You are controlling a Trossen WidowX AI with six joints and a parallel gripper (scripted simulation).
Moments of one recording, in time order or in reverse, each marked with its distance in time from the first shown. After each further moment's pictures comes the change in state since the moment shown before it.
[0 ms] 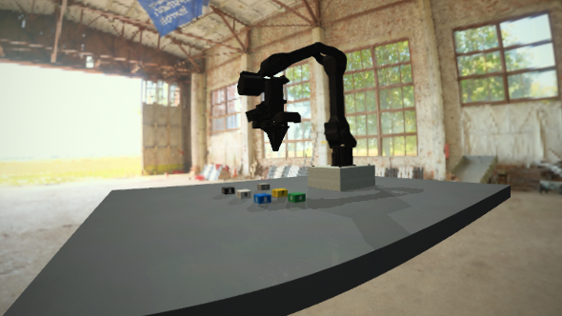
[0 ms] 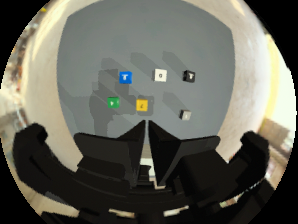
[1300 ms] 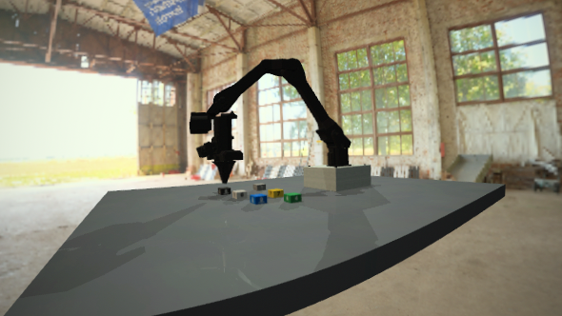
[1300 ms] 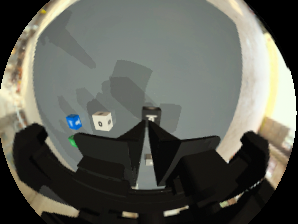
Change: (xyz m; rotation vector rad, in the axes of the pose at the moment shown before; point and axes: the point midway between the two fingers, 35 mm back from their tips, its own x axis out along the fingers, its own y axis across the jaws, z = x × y) arm 0.089 -0.125 0.103 0.009 -0.022 -0.015
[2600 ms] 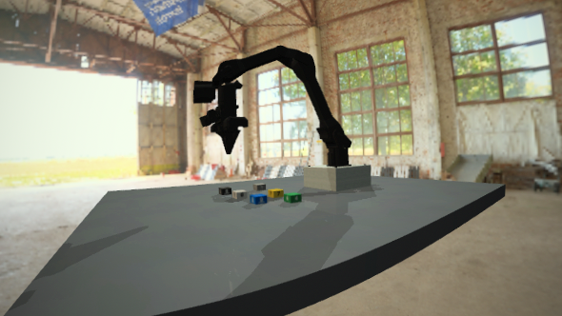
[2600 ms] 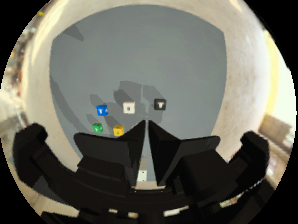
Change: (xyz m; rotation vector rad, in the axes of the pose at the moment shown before) arm -0.091 0.036 -0.004 0.023 0.010 0.004
